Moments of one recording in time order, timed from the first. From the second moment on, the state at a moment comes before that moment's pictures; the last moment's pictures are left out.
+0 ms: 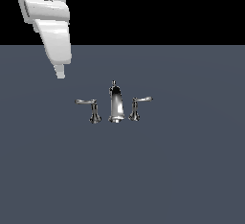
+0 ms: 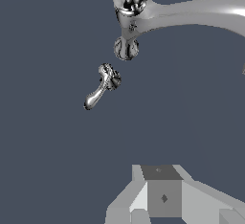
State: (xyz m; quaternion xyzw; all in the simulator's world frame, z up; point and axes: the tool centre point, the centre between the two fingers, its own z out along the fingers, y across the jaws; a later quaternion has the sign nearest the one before) arm -0.077 0.166 0.220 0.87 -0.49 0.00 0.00
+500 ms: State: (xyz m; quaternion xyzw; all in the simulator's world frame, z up) arm -0.033 0.170 0.175 0.83 -0.56 0.00 0.00
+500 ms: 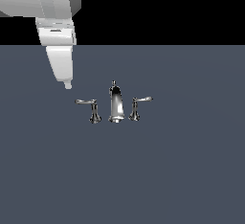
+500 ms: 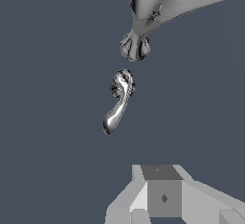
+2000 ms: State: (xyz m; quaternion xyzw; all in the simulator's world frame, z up) arm 0.052 0.157 0.095 0.73 -0.68 0.00 0.00
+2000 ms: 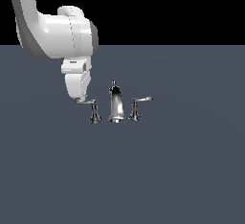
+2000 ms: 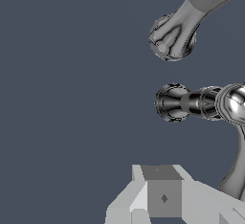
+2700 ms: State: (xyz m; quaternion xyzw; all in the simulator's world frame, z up) arm 0.023 0.164 0.095 0.73 -0.68 0.00 0.00
